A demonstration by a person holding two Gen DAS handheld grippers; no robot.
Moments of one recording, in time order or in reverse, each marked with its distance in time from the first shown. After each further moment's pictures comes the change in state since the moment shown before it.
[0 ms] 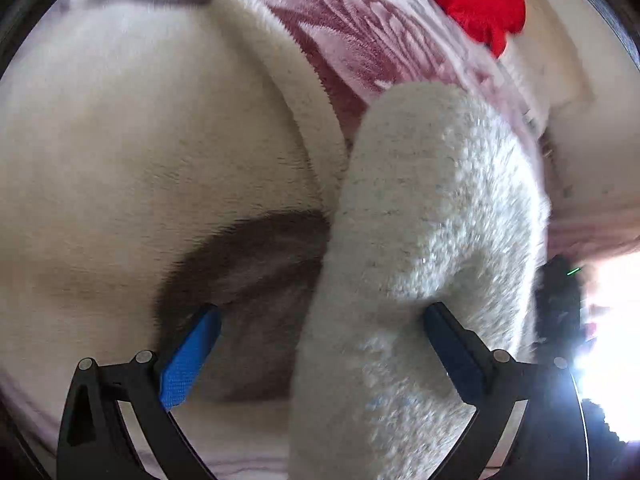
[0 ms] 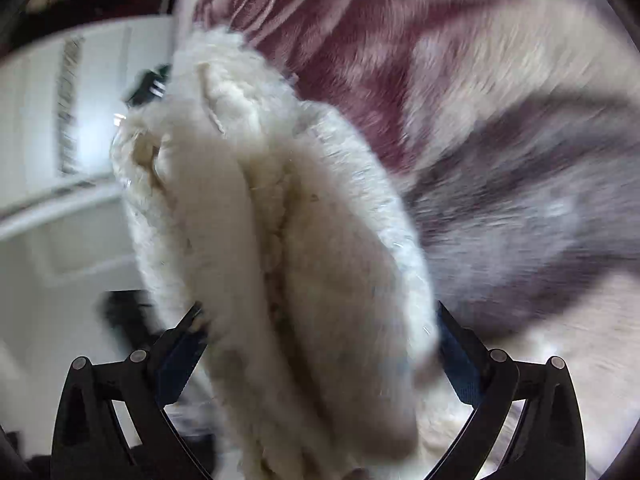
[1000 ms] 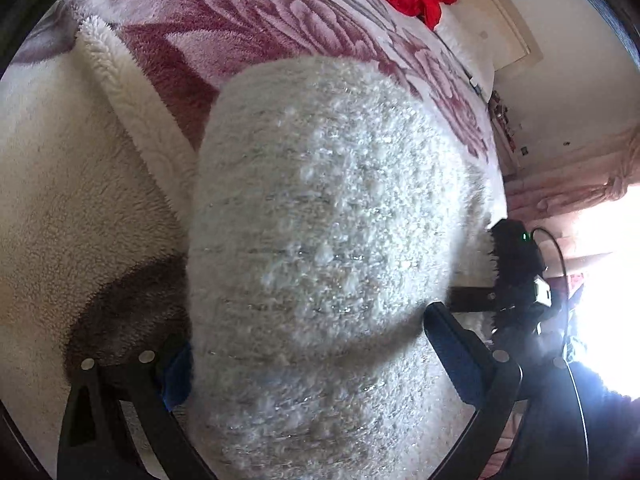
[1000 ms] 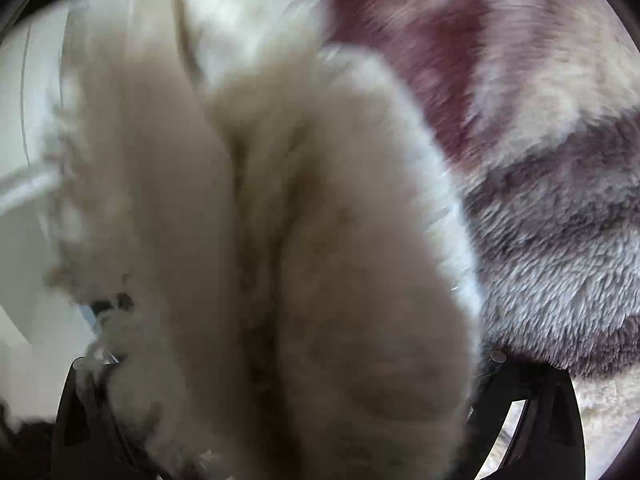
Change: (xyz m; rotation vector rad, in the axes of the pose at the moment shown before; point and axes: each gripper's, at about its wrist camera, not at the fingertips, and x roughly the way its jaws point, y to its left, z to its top) left arm 0.035 -0.077 0.034 0.207 0.031 -0.097; right arm 0.025 -0.018 -0.003 -0.043 0.118 0.006
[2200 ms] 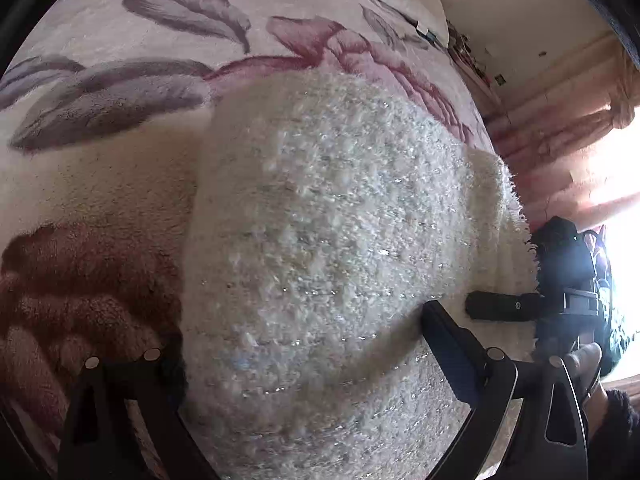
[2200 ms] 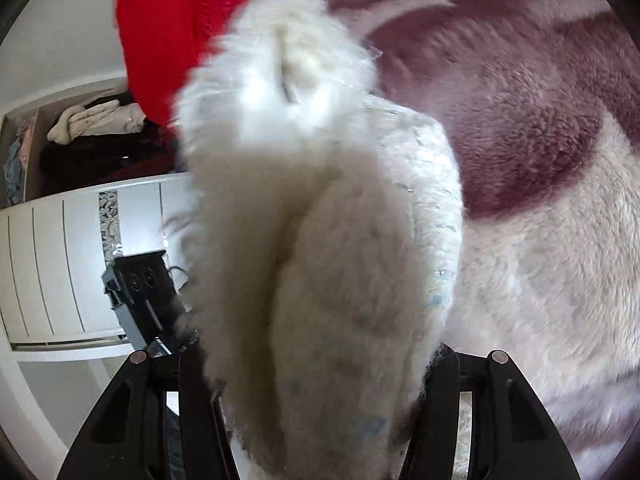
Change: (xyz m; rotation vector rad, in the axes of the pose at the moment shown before) left arm 0.228 -0.187 0.322 0.413 0.193 0.015; right arm -0.284 -0.094 0.189 0.144 -0.493 0.123
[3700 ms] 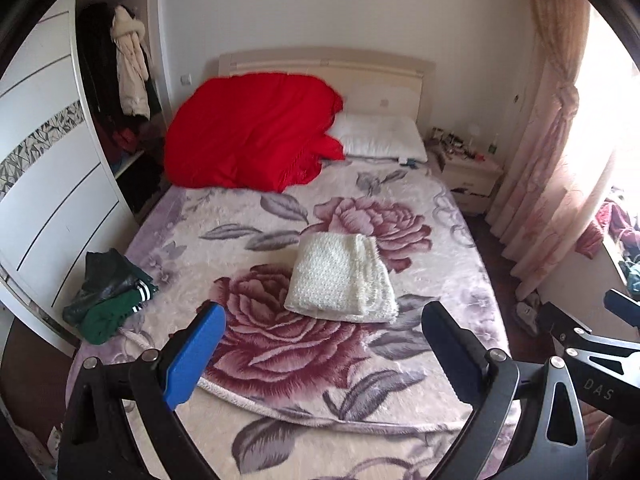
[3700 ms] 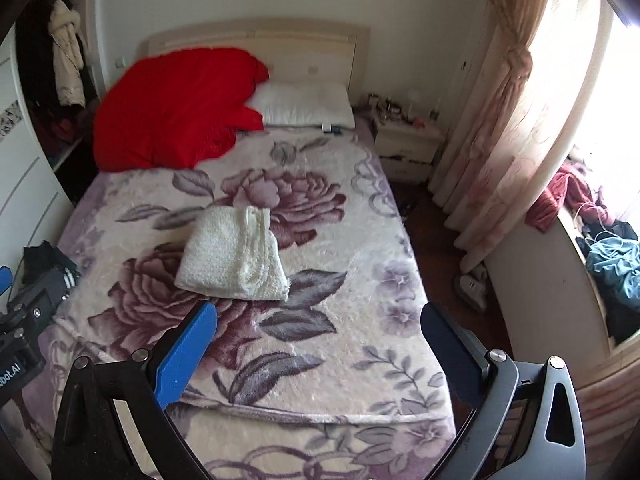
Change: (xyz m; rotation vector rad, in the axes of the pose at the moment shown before) left arm -0.436 -0.314 -0.270 0.152 -0.515 0.463; right arm -0.290 0.442 -0.551 -0.461 -0.744 -1.042
